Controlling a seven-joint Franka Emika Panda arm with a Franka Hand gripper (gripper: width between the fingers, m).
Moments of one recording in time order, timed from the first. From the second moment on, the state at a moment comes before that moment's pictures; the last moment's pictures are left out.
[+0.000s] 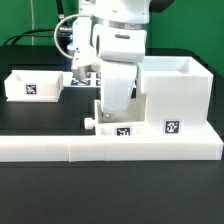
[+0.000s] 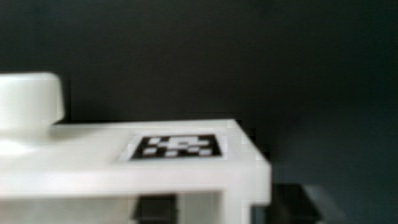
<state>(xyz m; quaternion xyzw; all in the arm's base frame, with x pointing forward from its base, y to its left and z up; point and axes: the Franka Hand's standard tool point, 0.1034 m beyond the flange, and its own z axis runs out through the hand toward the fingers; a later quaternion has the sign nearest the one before) 0.554 0.001 0.024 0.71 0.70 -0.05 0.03</state>
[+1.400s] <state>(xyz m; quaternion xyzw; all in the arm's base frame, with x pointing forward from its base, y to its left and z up) 0.555 -0.071 0.044 0.67 0.74 -0.03 -0.04</state>
